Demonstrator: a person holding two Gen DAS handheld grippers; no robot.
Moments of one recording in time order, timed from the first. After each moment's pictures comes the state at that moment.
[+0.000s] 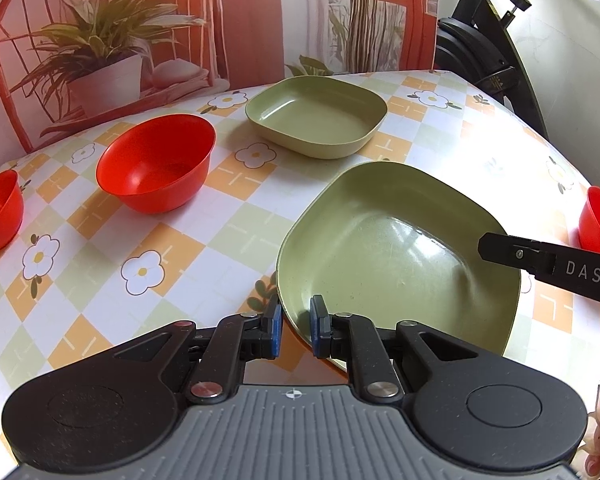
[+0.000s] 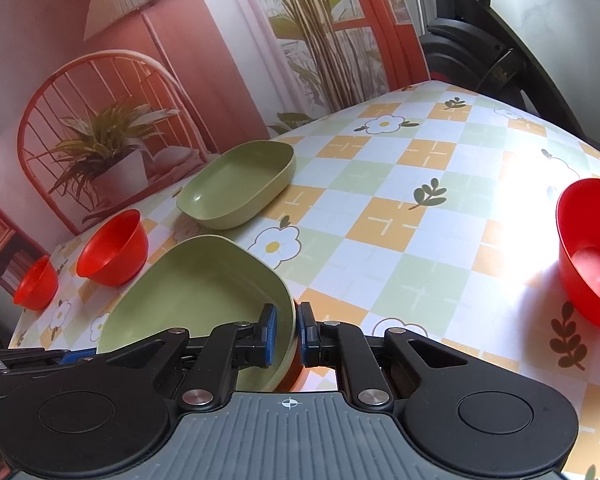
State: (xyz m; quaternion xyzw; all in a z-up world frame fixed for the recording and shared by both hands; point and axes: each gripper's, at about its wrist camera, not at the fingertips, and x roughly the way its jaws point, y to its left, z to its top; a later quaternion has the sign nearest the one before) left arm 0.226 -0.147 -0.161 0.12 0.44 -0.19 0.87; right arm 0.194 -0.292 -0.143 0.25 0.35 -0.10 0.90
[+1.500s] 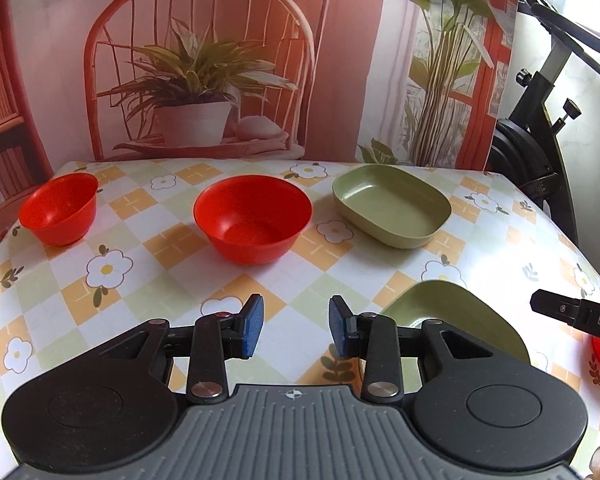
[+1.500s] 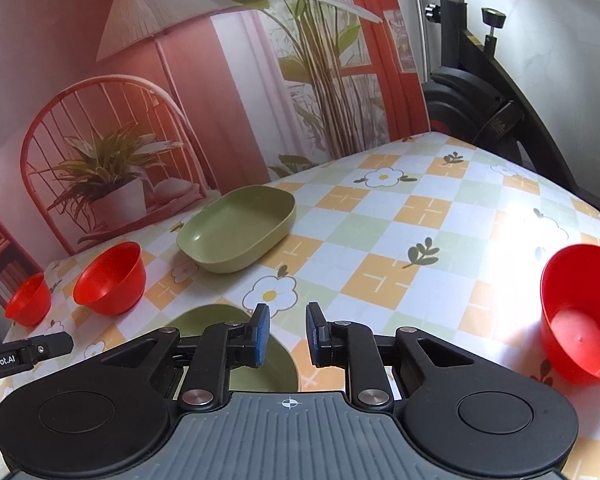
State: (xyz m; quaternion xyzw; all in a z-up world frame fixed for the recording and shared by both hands) left arm 0.230 -0.096 -0.128 0.02 0.36 -0.12 0.93; right arm 0.198 -0.293 -0.117 0.20 0.31 -0.11 0.92
